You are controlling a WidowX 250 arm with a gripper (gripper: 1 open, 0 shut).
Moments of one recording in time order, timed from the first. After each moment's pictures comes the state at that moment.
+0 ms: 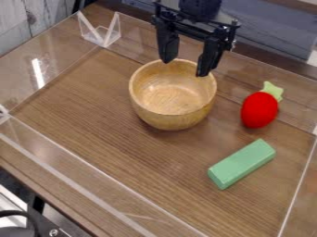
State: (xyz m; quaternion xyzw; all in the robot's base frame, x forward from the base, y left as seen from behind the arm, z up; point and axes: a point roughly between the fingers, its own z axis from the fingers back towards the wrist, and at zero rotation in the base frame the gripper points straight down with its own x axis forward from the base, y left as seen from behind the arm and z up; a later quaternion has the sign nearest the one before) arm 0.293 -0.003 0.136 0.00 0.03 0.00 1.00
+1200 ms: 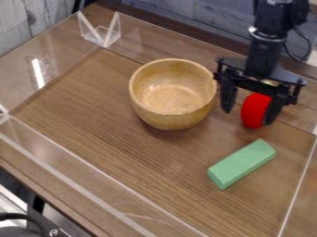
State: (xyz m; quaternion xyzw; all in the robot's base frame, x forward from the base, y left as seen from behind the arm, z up) arm 0.316 -0.098 0.074 -0.02 0.03 0.02 1.00
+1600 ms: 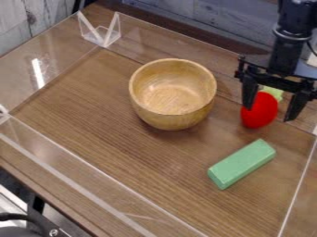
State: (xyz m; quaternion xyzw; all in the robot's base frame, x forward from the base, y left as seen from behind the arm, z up) arm 0.336 -0.113 0.078 -0.02 0.00 0.06 1.00
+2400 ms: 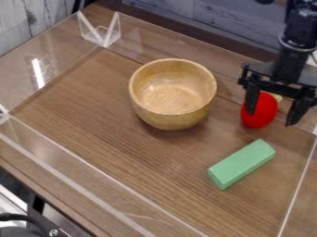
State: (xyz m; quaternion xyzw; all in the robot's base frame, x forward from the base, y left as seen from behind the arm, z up) arm 0.344 -0.121 0.068 0.00 -0.01 0.08 1.00
